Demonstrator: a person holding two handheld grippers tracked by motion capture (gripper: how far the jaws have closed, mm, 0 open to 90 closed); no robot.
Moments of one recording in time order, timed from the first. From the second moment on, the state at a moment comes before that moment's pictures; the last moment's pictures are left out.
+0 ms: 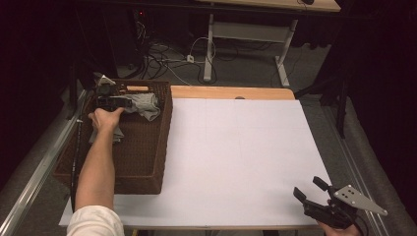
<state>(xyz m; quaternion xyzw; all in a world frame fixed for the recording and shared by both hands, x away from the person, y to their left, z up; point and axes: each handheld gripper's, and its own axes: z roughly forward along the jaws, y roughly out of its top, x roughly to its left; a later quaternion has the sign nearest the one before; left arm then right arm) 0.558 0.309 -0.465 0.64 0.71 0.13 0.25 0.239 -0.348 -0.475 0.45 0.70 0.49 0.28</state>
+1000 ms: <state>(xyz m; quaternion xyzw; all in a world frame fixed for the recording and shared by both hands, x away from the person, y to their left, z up) 0.564 0.295 -0.469 0.66 0.70 0.06 0.27 0.241 -0.345 -0.476 0.44 0.71 0.48 0.27</state>
